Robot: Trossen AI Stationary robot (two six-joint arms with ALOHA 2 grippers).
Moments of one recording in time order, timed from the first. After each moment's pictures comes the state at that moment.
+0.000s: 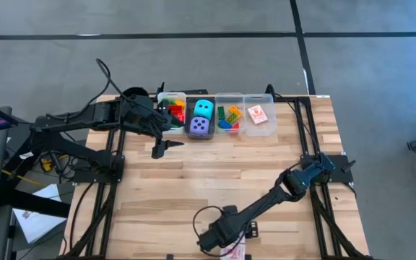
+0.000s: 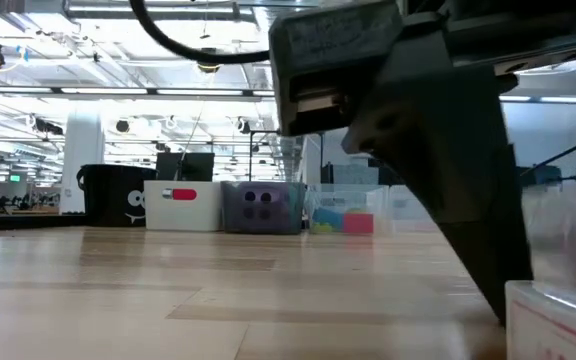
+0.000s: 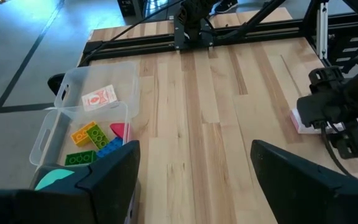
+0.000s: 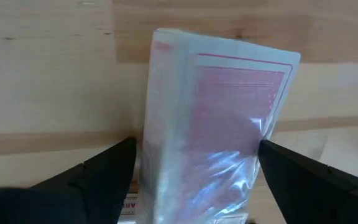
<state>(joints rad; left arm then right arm) 0.09 1.18 1.35 -0.73 0.01 0.17 0.57 2.53 2.18 -1.38 -0.17 2.08</state>
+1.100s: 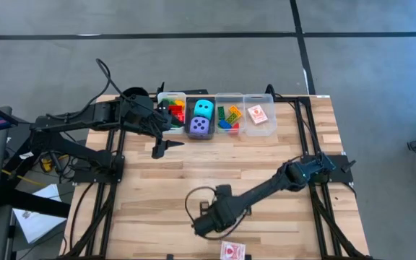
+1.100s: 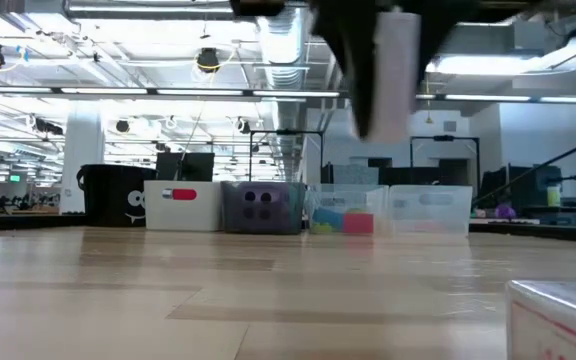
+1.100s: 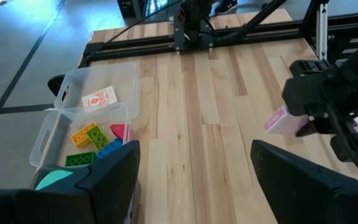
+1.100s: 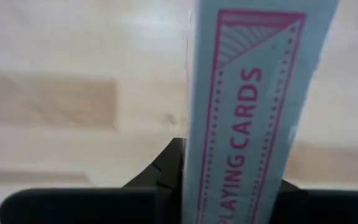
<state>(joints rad) 0.09 1.18 1.35 -0.72 0.01 0.17 0.49 2.44 2.33 -1.57 0.20 2.01</state>
